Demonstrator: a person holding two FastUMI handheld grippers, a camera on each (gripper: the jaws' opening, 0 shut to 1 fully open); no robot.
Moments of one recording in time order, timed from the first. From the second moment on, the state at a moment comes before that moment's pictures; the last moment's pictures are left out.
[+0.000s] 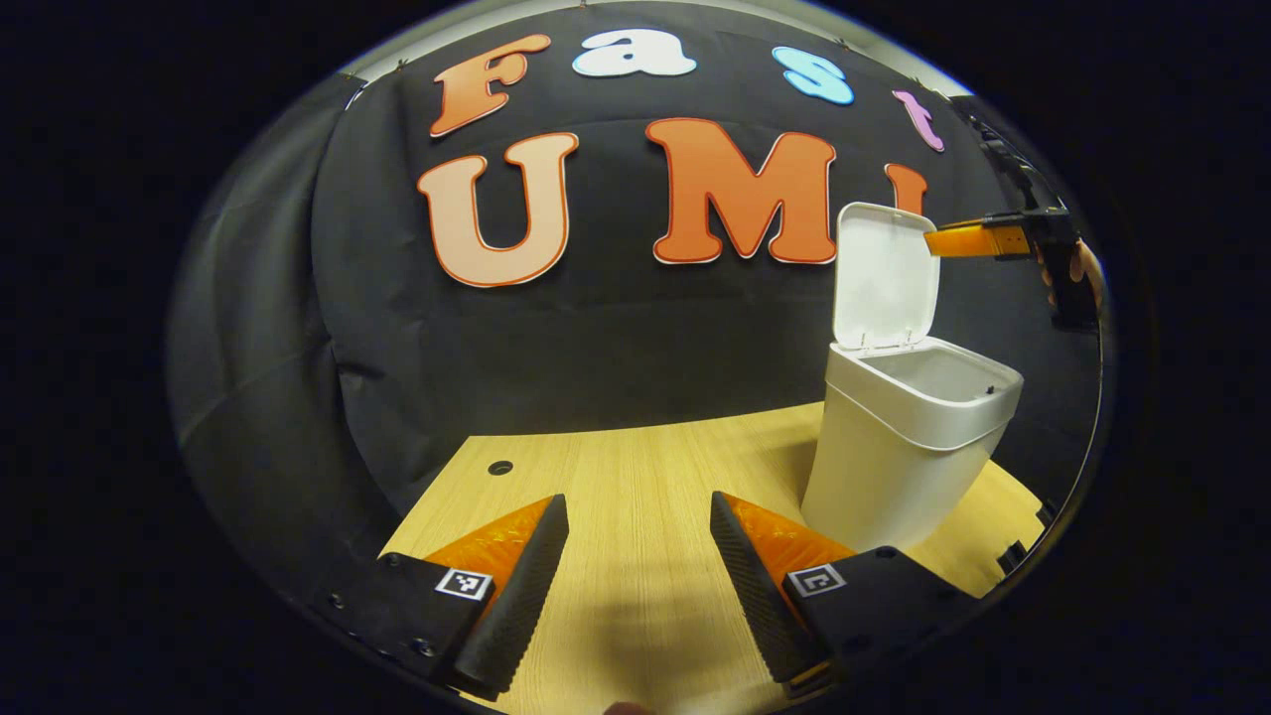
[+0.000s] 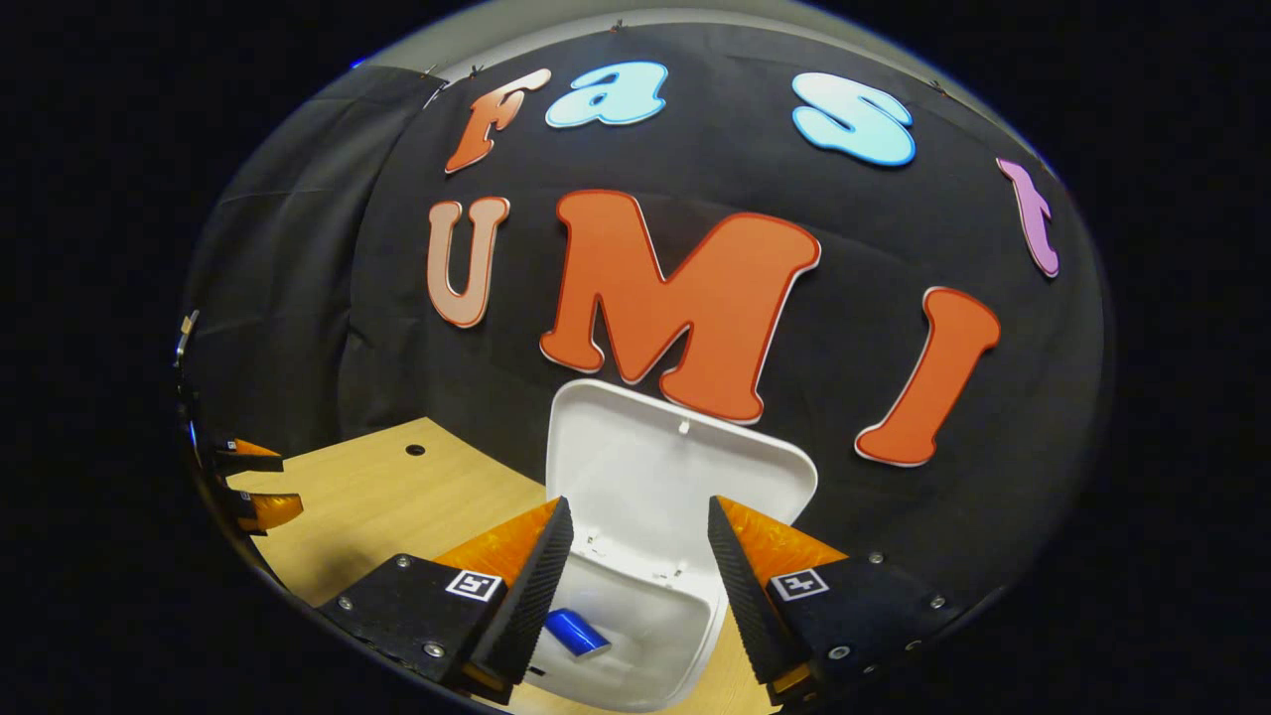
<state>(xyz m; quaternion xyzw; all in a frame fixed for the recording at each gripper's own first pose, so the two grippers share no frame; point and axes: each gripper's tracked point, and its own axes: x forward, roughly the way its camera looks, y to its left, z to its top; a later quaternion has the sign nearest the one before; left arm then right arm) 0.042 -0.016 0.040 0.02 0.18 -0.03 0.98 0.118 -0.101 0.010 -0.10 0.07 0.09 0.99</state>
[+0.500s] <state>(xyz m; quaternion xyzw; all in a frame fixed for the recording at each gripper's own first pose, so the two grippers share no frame) 0.036 0.028 0.057 -0.02 0.16 0.03 0.99 0.176 -0.105 0.082 -0.11 0.02 0.07 0.99</state>
